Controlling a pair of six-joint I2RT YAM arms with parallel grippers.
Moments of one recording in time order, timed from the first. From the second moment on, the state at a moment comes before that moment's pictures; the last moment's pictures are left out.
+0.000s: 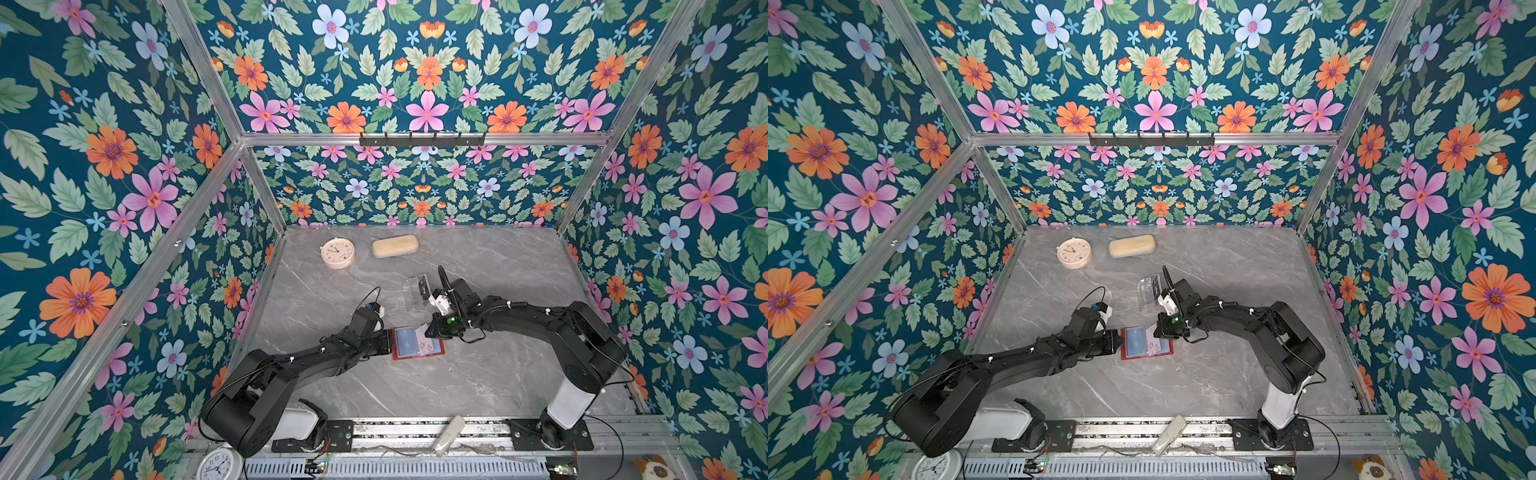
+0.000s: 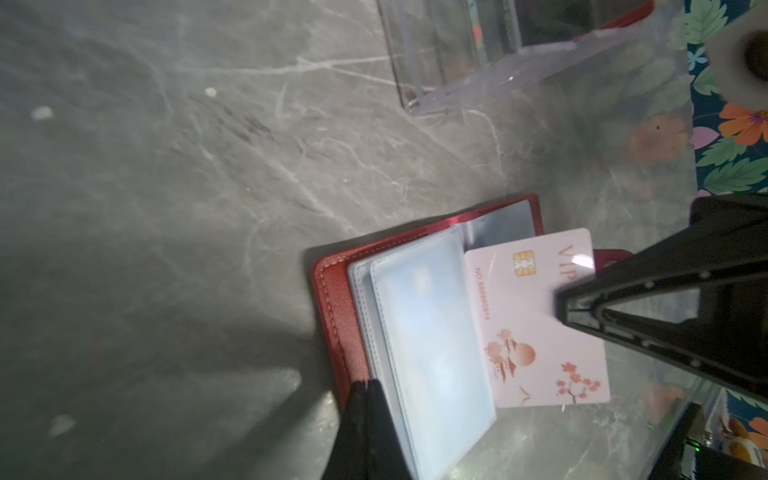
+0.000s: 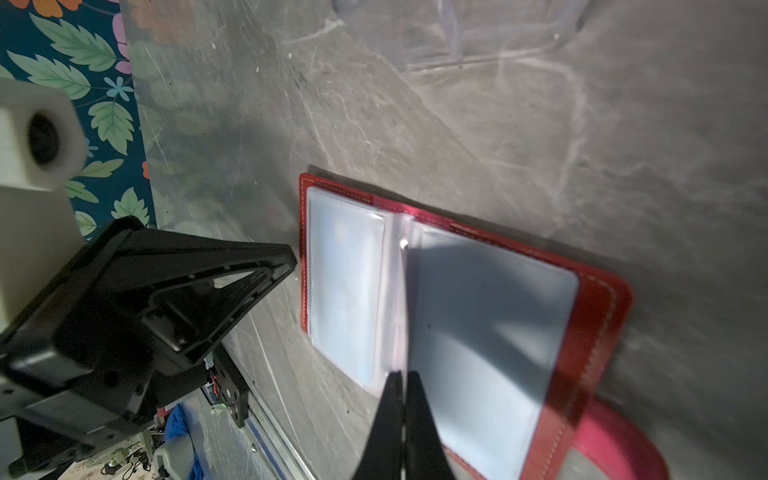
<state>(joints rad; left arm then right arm) -0.61 1.37 0.43 0.10 0.23 -0.63 0.65 1.75 0.97 -0.26 -0.51 0.59</state>
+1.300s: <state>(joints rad) -0.63 1.42 0.45 0.10 0.18 -0.65 0.65 1.76 0.97 -0.24 -0.55 0.60</state>
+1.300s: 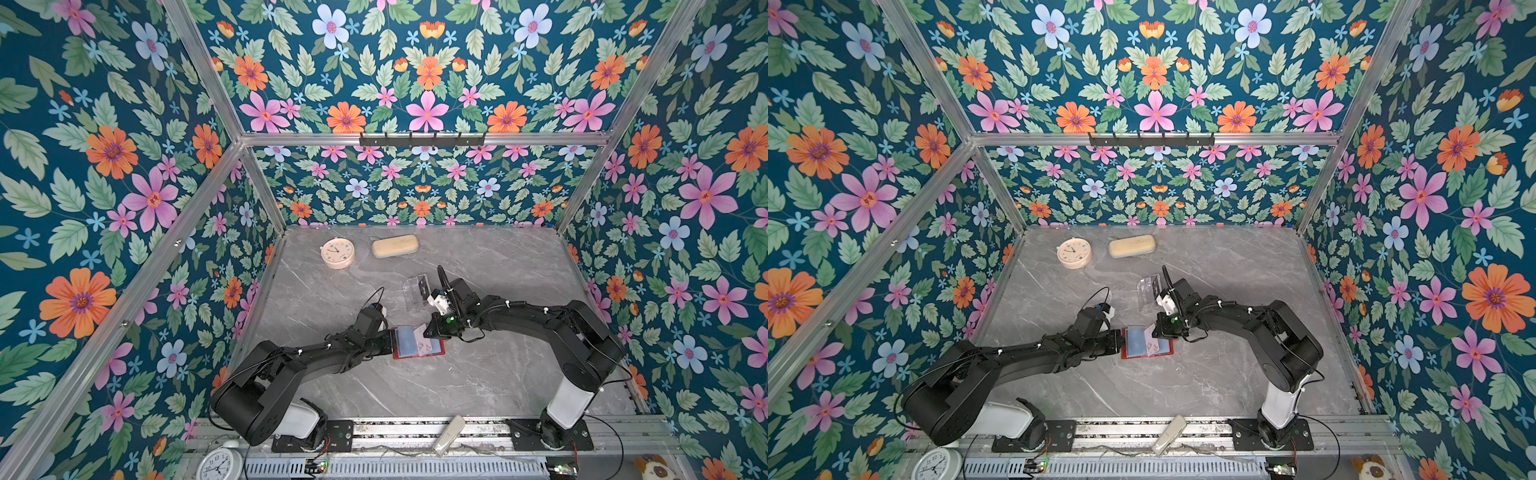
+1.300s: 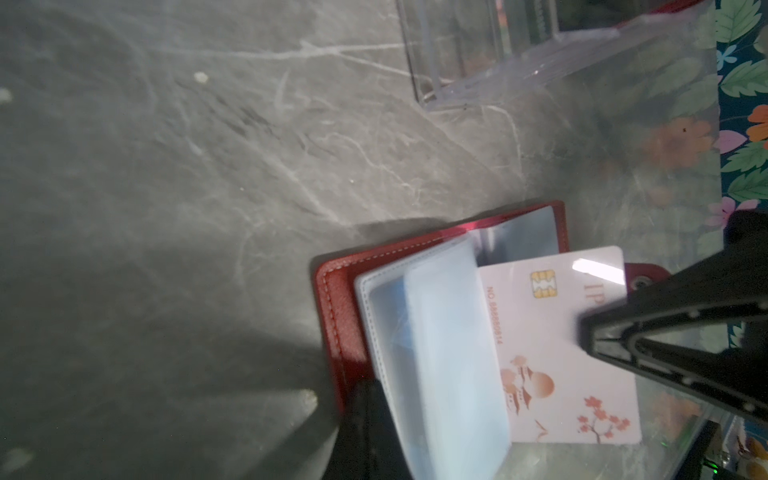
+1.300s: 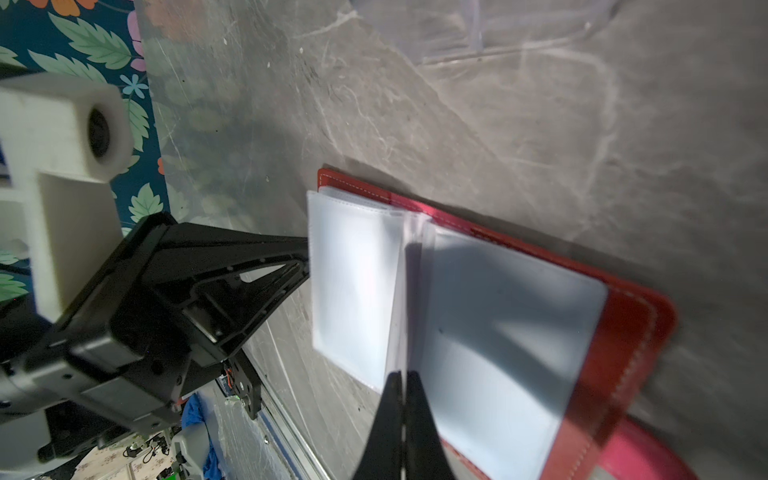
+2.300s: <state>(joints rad) -0.64 1.41 0.45 0.08 0.12 -0.65 0.60 1.73 0.85 -0.05 -0.63 0.70</state>
